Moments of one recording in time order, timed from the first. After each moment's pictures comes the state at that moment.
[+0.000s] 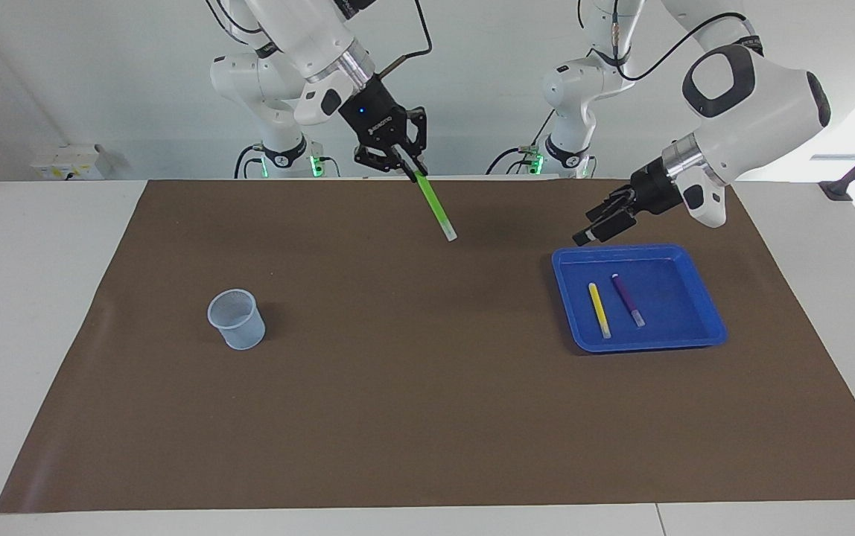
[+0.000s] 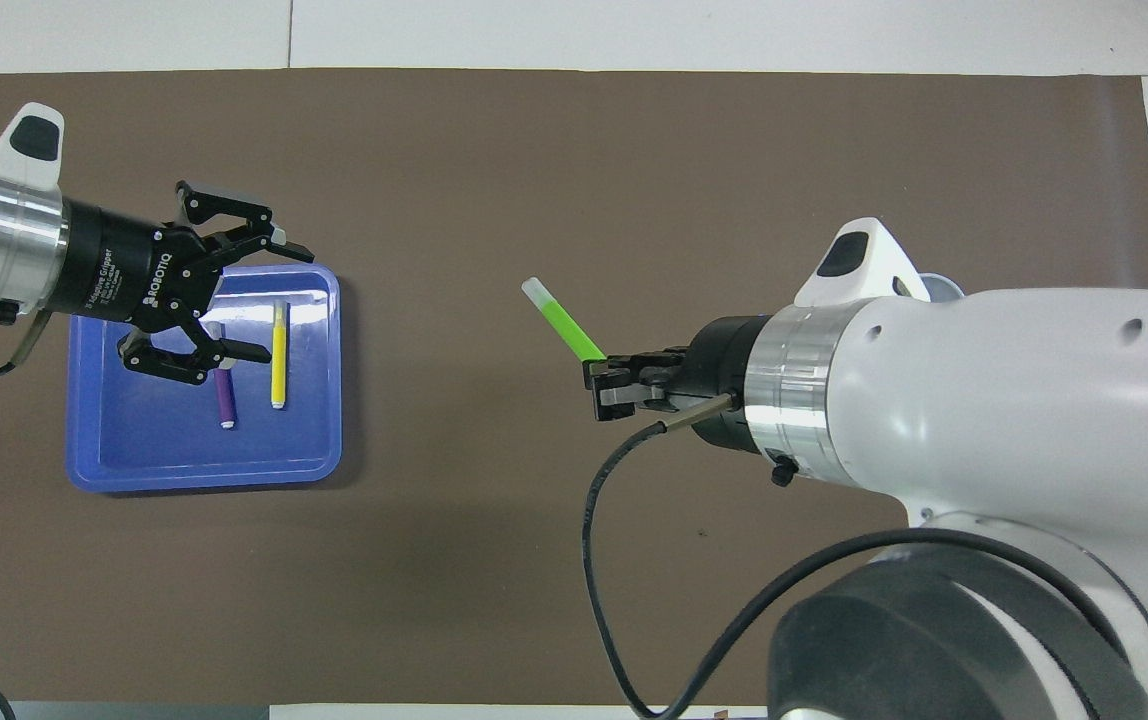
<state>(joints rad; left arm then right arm) 0.26 0.02 -0.39 -1.76 -0.72 1.71 -0.92 0.02 -0.13 0.45 -1.82 0.54 2.07 0.11</state>
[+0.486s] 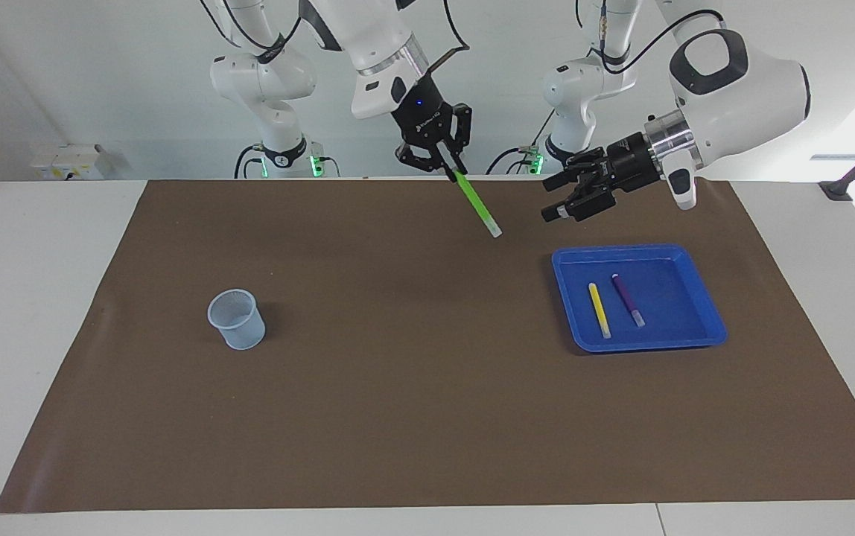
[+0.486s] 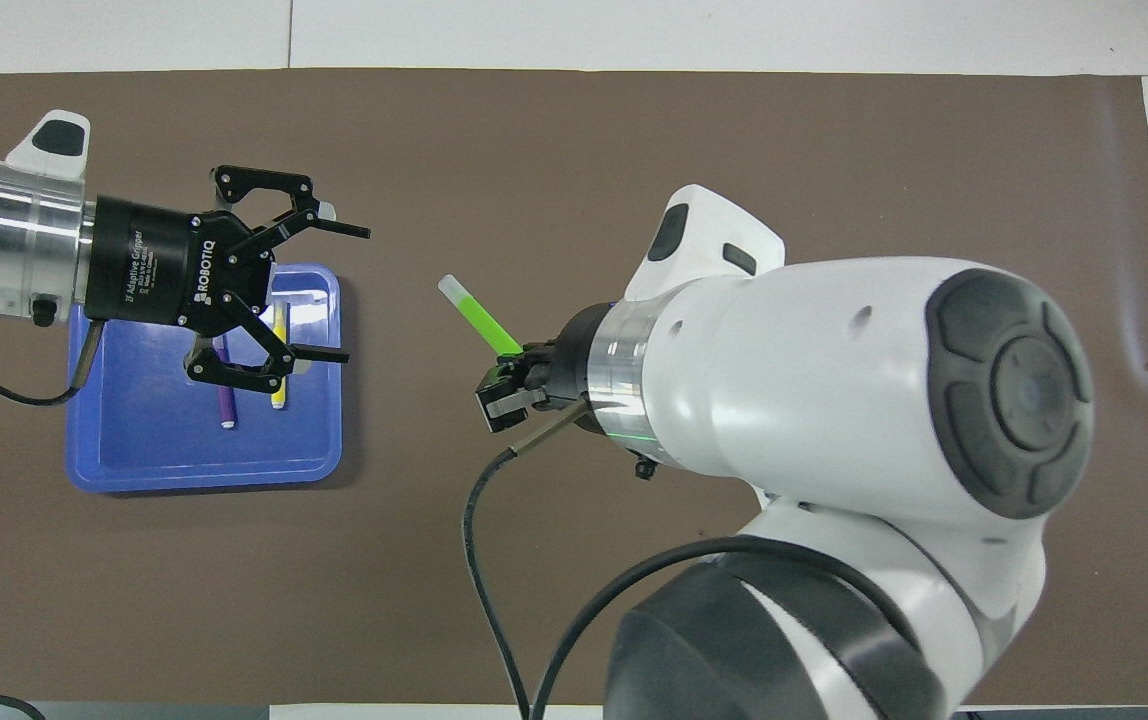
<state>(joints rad) 0.24 -0.02 -0.43 -1.80 -0.97 1.76 -1.12 0.02 0.04 0.60 -1.64 0.31 2.06 0.09</state>
